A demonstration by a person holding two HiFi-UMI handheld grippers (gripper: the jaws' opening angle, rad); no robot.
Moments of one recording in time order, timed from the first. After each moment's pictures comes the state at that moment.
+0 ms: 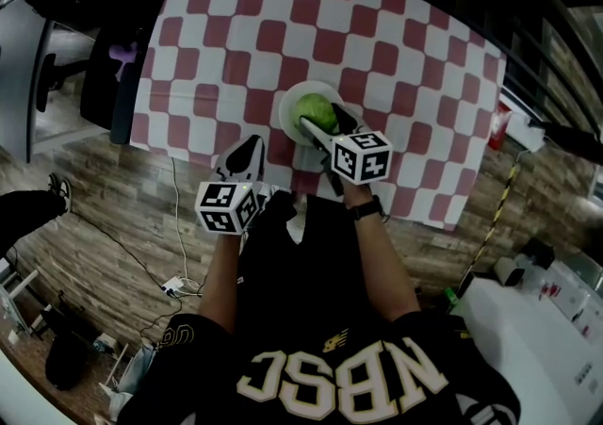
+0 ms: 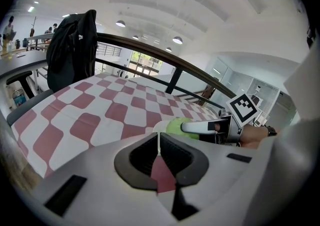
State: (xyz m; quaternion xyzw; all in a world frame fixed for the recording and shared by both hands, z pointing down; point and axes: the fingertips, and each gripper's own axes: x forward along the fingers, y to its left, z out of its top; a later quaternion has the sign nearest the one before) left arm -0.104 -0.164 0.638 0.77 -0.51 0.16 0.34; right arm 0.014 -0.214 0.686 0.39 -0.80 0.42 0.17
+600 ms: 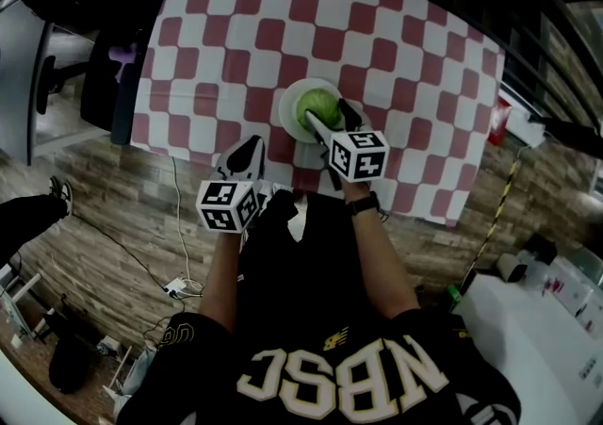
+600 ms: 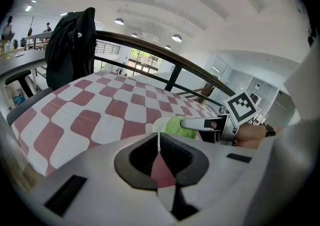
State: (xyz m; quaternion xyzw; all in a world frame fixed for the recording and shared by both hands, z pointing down) left arm -0.105 -0.158 0.644 0.78 -0.50 0.17 0.35; right arm 0.032 -0.220 0.692 0.45 -0.79 0.38 0.19
